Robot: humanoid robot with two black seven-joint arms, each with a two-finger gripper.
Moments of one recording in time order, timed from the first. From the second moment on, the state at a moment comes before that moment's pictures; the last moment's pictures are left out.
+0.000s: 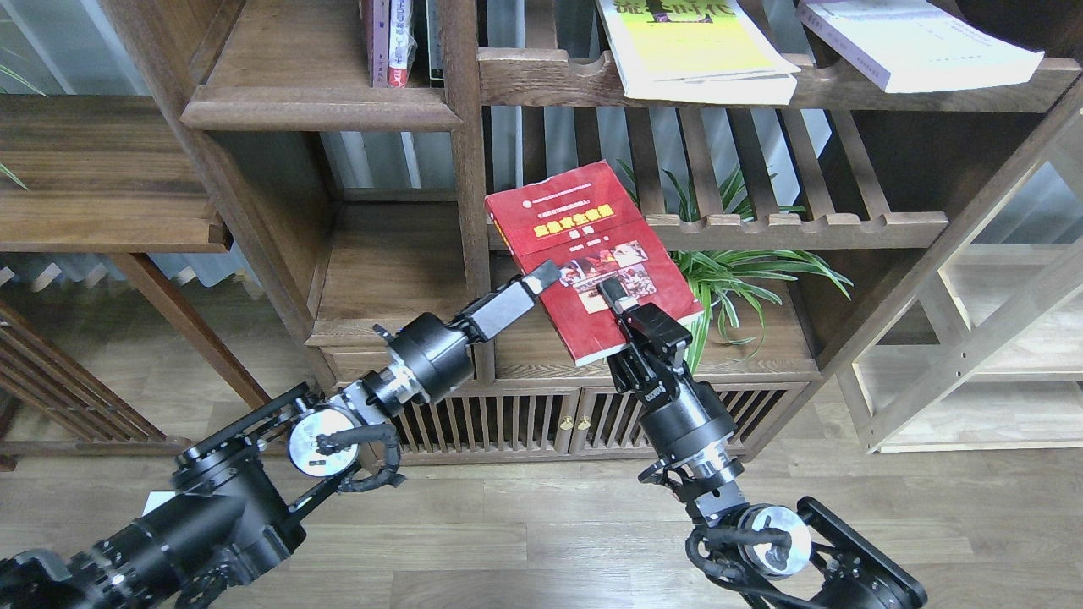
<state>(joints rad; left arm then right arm) -0.54 0.02 -0.65 -0.99 -0.02 -0.49 -0.06 0.05 -0.07 0.94 1.32 0.37 0.58 0.04</state>
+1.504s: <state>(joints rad) -0.60 0.00 -0.66 -0.99 -0.43 -0.49 0.22 0.04 -0.07 0.91 1.31 0.35 0.58 0.04</state>
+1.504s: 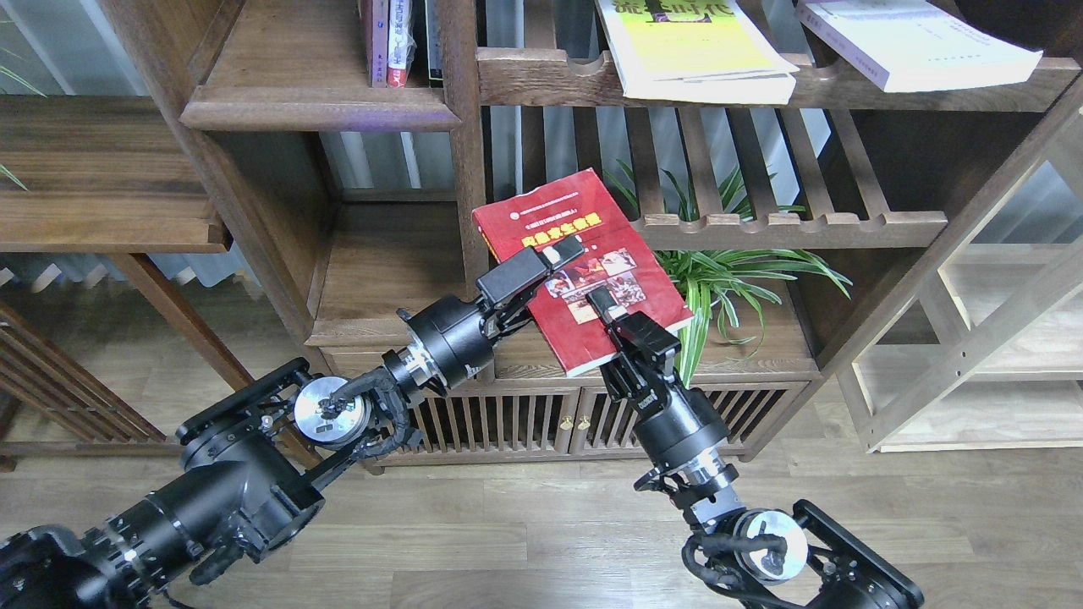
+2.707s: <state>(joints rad) -0.61 0.00 -0.71 -0.94 -0.46 -0.49 0.20 0.05 -0.05 0.90 1.31 0.33 0.58 0.04</state>
